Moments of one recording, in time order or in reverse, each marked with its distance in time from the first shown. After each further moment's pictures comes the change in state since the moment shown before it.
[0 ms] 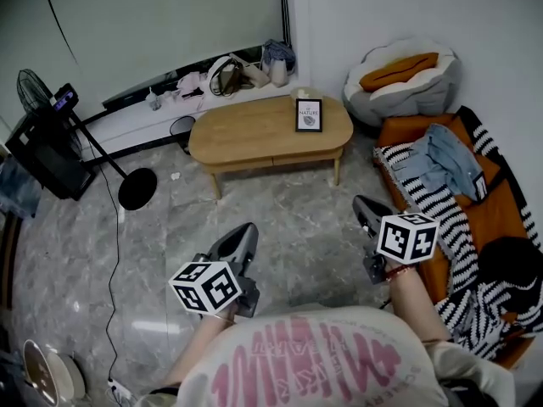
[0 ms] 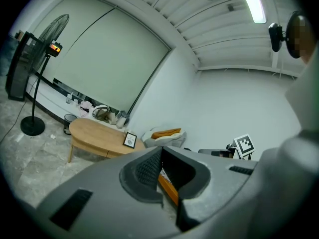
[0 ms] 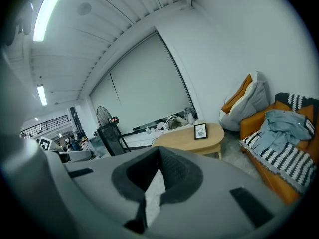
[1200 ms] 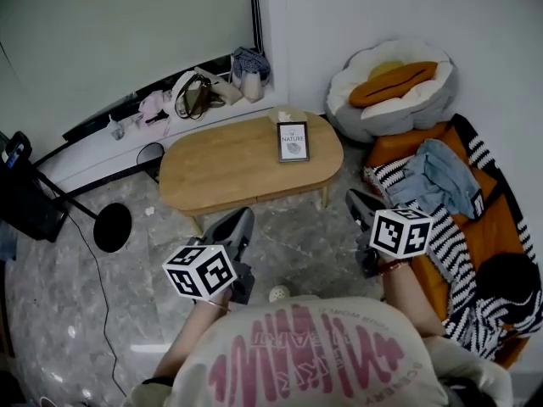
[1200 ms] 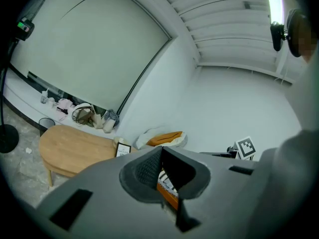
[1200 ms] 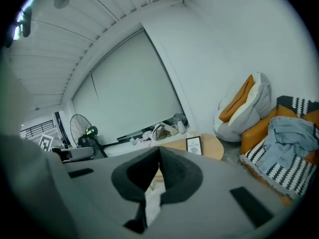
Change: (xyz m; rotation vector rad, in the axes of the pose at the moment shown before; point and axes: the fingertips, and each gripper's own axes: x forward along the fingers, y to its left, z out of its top) left arm 0.238 0.109 0.134 0.017 0.072 -0.133; right arm 0.192 -0.094 0.130 0.057 -0.036 -0.129
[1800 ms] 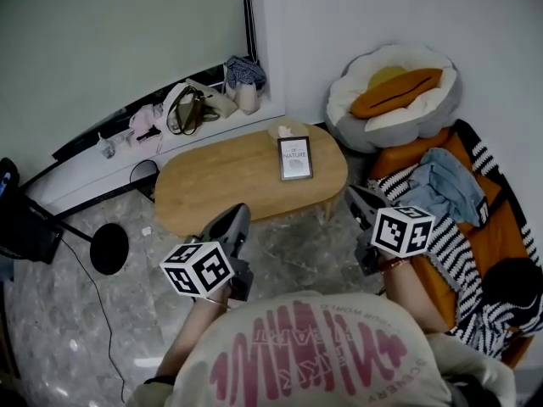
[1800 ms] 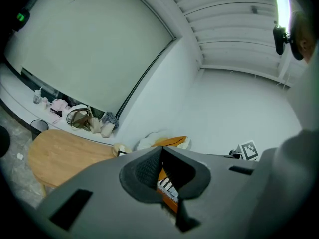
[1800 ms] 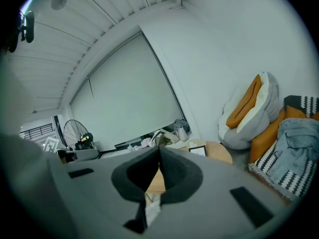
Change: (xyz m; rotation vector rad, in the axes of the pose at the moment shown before) left arm 0.072 0.075 0.056 -0.012 -0.018 -0.031; right arm 0.090 -0.011 0.050 0.017 -0.070 0.008
